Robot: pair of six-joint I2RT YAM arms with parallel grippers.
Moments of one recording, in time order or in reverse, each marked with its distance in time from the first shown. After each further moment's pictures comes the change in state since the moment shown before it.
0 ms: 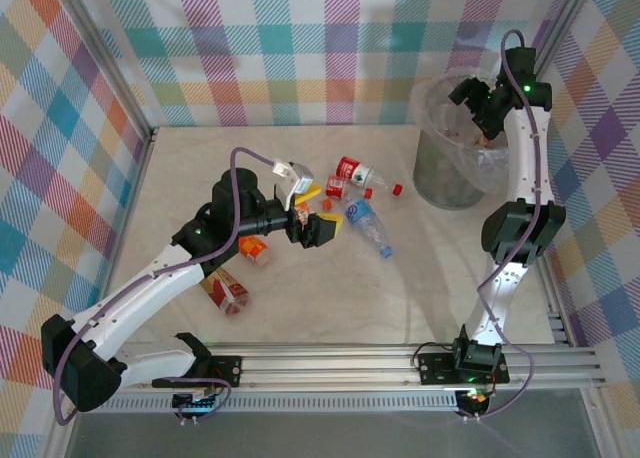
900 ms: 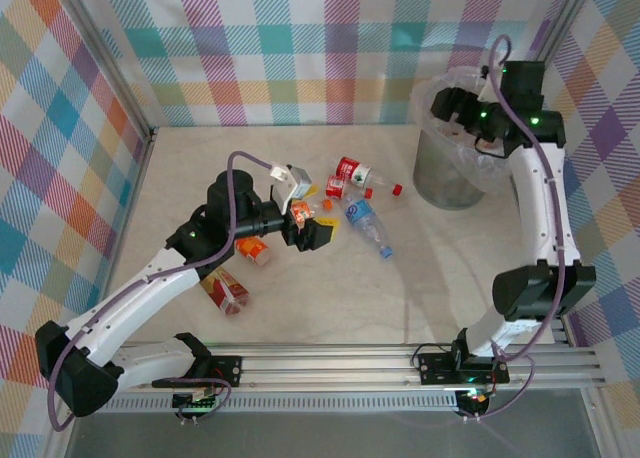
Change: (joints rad) left arm 0.000 -0.038 0.000 -0.048 -0.020 0.101; right arm 0.139 -0.513 -0.483 0.199 -0.081 -0.320
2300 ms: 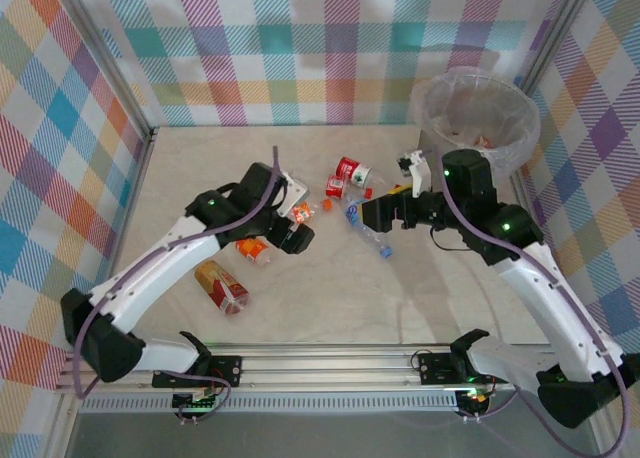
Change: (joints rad) left arm 0.002 0.251 0.275 -0.737 -0.478 0.053; right arm 0.484 -0.564 -0.631 0.156 -0.154 -0.057
